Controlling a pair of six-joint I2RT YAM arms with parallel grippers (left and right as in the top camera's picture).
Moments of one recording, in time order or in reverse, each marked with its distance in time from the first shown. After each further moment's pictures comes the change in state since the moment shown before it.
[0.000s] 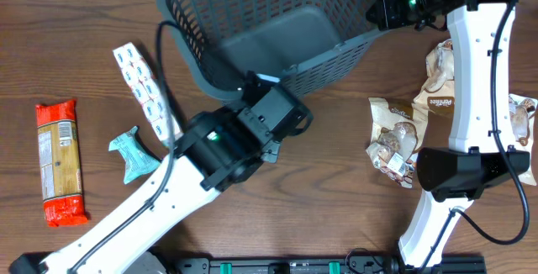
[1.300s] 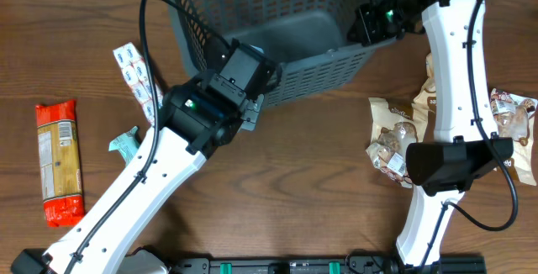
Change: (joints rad) left arm 0.220 0.029 0.000 0.131 0.016 0.286; right arm 0.071 0.055 0.000 -0.110 0.000 -0.077
